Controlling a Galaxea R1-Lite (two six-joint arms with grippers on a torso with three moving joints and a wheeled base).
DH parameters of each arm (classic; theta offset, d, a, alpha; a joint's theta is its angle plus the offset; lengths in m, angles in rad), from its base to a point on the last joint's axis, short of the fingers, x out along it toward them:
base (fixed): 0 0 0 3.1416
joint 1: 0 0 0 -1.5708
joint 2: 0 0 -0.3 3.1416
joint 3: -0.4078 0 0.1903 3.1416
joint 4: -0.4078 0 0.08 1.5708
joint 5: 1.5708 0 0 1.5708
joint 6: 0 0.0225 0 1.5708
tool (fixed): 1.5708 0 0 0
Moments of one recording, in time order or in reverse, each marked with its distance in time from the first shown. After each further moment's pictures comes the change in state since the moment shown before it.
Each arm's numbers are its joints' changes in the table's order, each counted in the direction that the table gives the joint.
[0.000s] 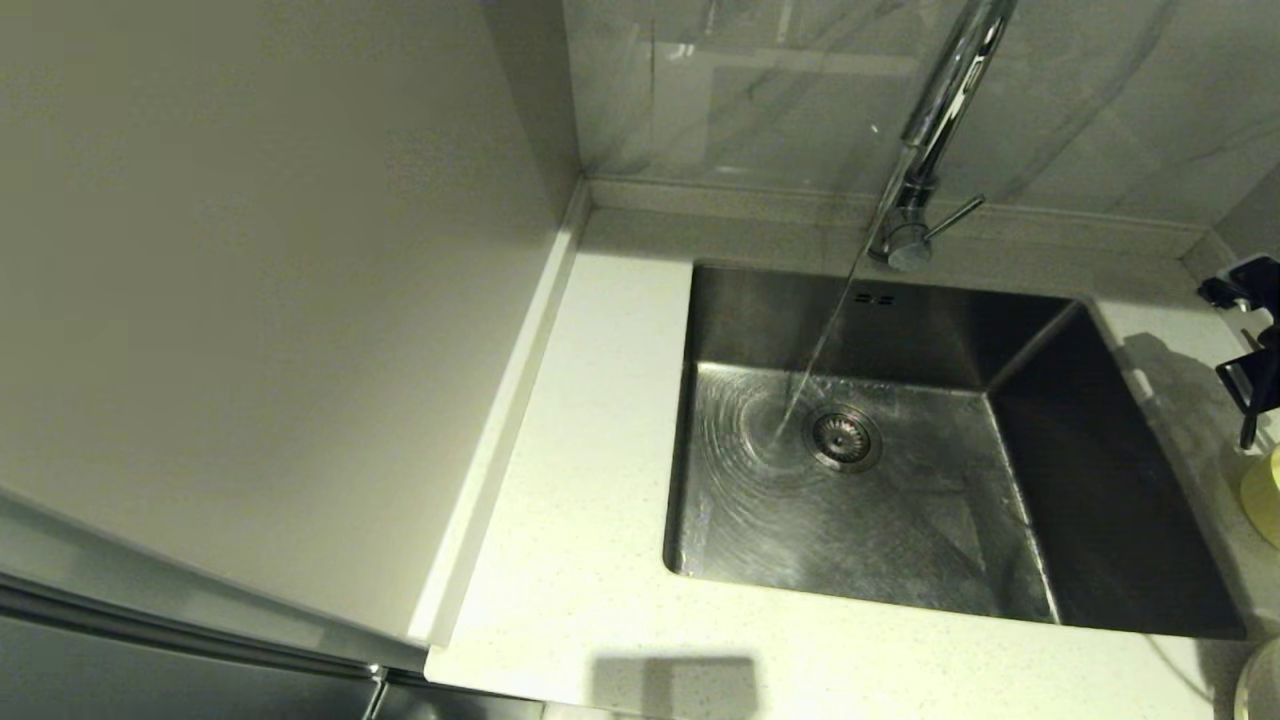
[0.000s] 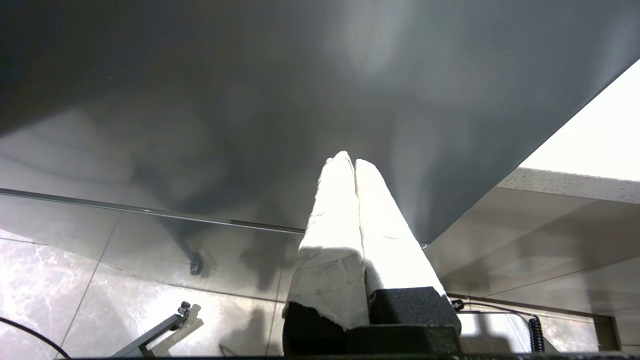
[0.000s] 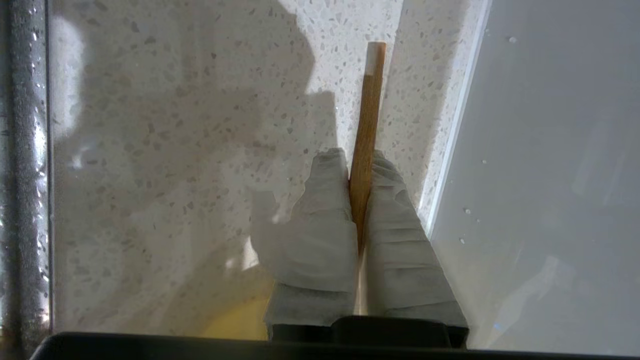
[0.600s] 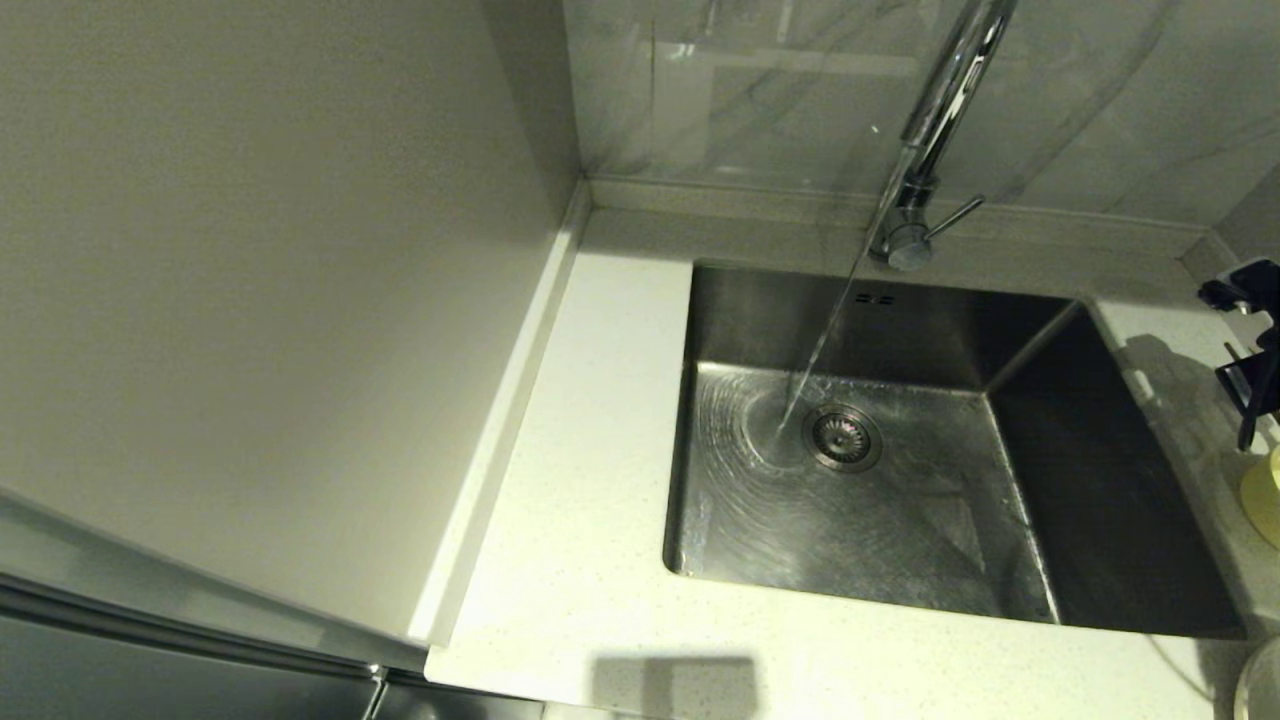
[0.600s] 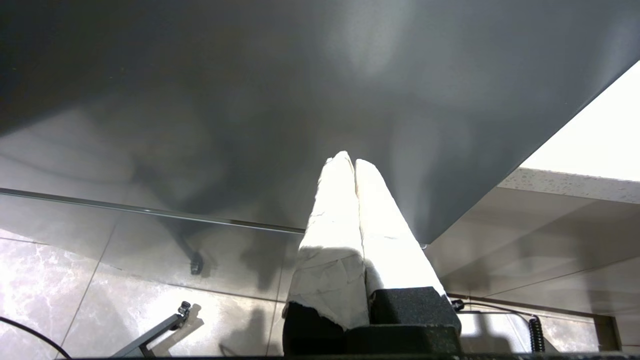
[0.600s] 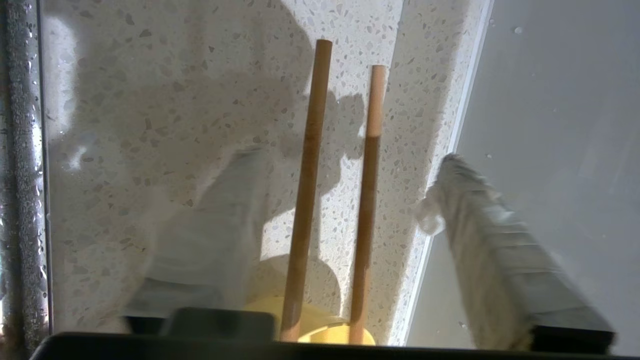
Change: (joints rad) left arm 0.000 0.000 0.000 0.000 0.000 0.000; right arm 0.001 -0.001 0.006 0.000 0.007 0.012
